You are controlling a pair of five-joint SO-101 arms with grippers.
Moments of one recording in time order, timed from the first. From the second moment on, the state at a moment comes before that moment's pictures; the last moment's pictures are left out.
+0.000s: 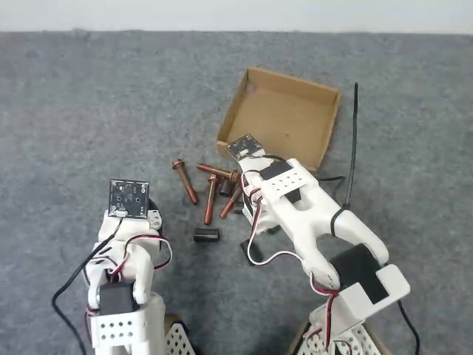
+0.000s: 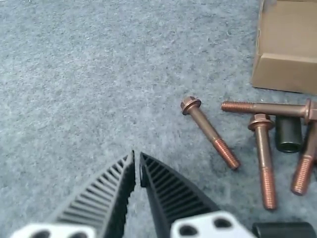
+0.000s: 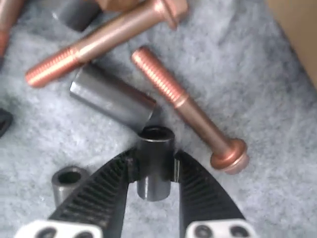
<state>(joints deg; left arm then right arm) -12.1 -103.2 97.1 55.8 -5.2 -32.3 5.1 31.7 61.7 3.3</state>
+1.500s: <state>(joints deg) -12.4 -103.2 97.1 55.8 -5.2 4.8 -13.0 46.9 62.2 0.7</state>
